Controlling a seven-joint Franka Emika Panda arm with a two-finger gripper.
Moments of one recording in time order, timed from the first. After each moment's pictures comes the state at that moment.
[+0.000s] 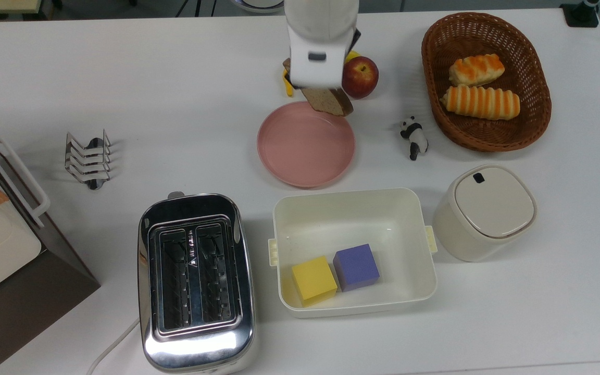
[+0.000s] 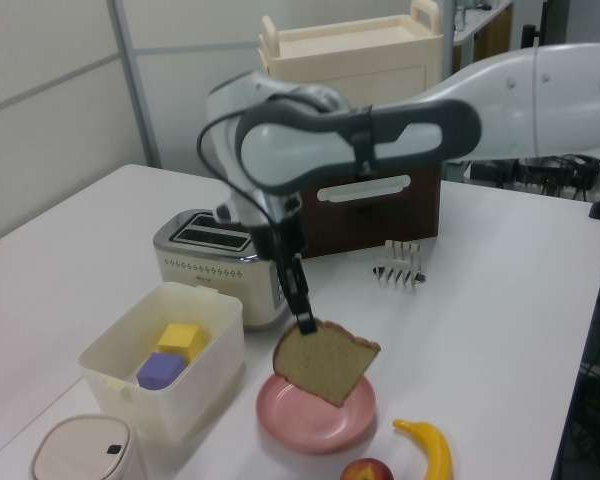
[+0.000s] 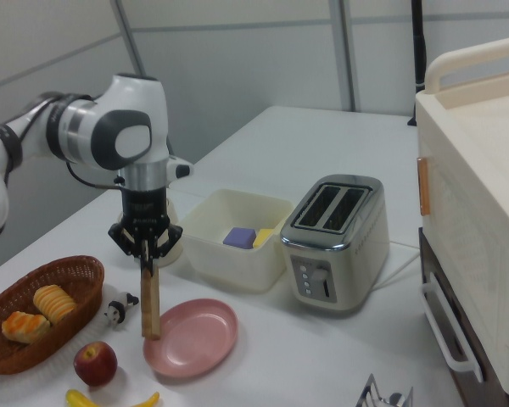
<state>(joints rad) 0.07 0.33 0.14 -1.41 0.08 1.46 -0.49</state>
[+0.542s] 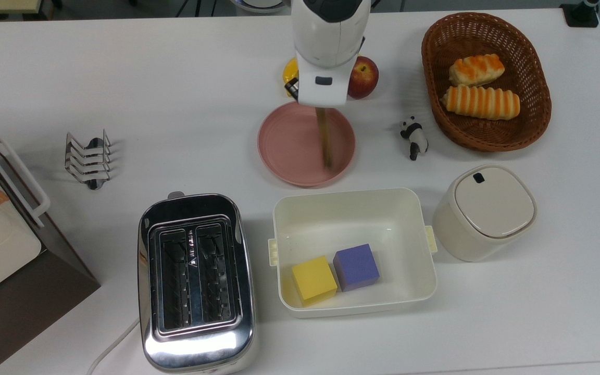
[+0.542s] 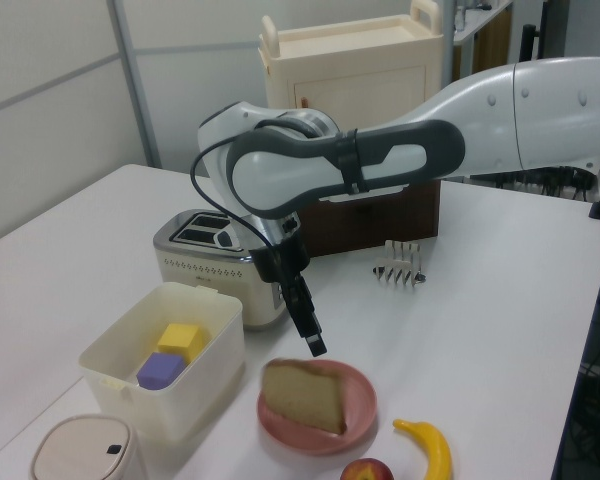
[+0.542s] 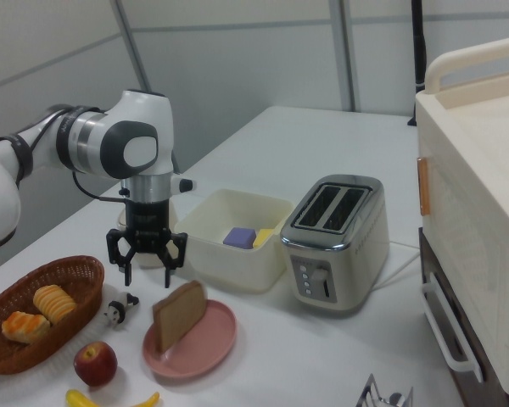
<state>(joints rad) 0.08 0.37 0.13 -1.41 0.05 1.42 -0.49</state>
